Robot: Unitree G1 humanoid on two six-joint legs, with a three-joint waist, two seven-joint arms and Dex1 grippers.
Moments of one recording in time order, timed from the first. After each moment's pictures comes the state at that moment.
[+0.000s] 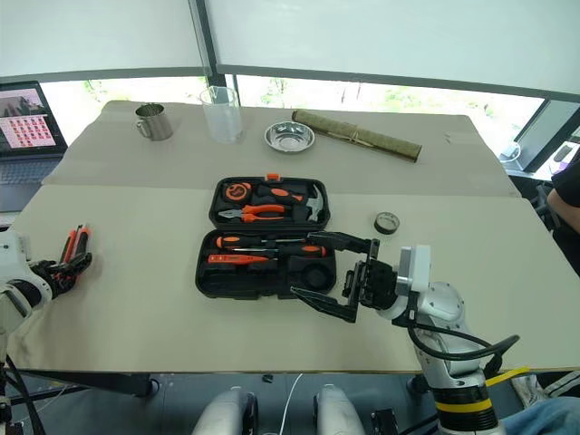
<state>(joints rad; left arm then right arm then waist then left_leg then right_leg) -0.23 0.80 0.48 0.34 -0.50 0.67 -0.37 -0.16 -0.41 0.00 -0.29 0.63 -0.06 1.13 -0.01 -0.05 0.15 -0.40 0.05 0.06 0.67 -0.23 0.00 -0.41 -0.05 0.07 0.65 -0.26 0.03</state>
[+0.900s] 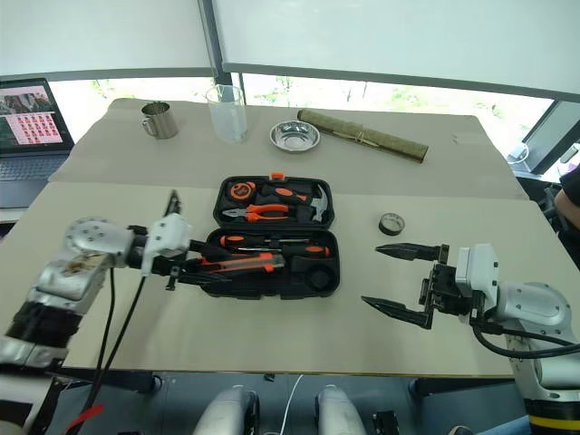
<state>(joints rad) -0.59 0.75 -0.26 0.18 -0.20 0.09 -1.42 0.03 -0.76 -0.25 -0.29 0.64 0.05 1.21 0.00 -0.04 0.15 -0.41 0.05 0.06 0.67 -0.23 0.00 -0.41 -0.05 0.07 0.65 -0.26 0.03</state>
